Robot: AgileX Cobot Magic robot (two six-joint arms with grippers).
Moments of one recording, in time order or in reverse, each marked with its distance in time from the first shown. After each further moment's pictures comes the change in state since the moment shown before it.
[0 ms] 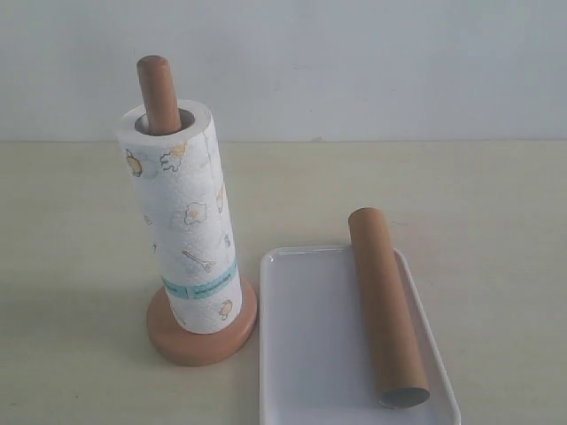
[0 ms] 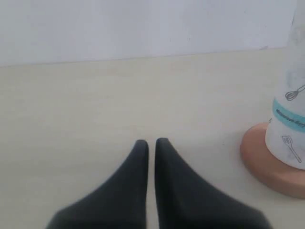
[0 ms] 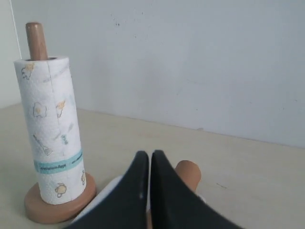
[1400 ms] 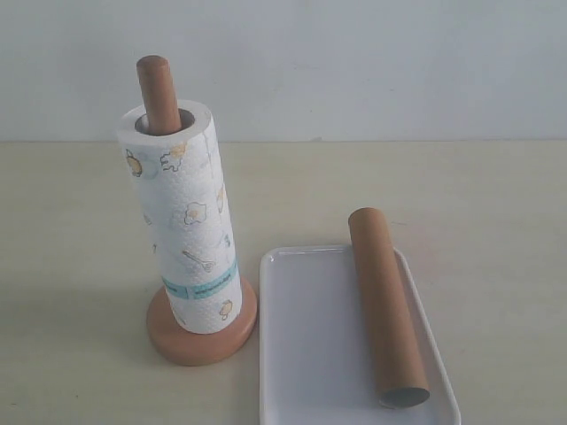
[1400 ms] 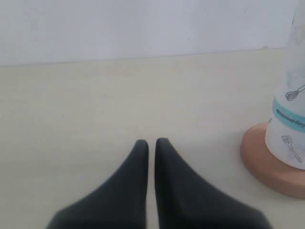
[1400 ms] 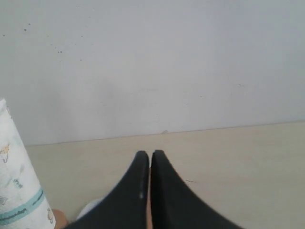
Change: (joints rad) left arm 0.000 0.000 0.000 0.000 0.000 0.000; right arm 0.000 -0.009 0.001 0.192 0.219 0.014
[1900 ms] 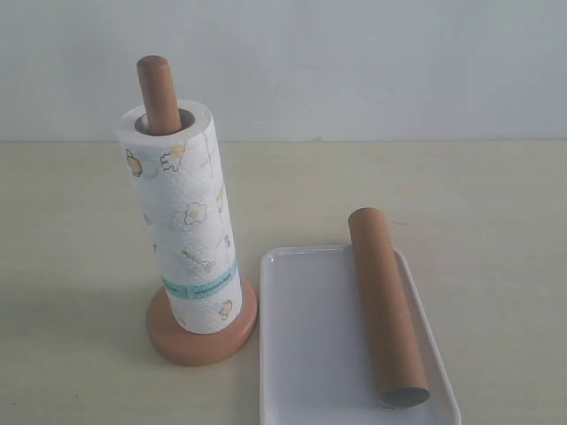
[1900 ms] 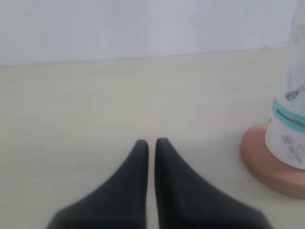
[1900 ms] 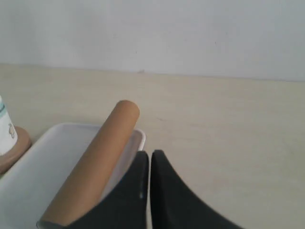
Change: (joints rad) left arm 0.000 0.000 0.000 0.000 0.000 0.000; right arm 0.000 -0.001 0.005 1.205 0.209 -1.410
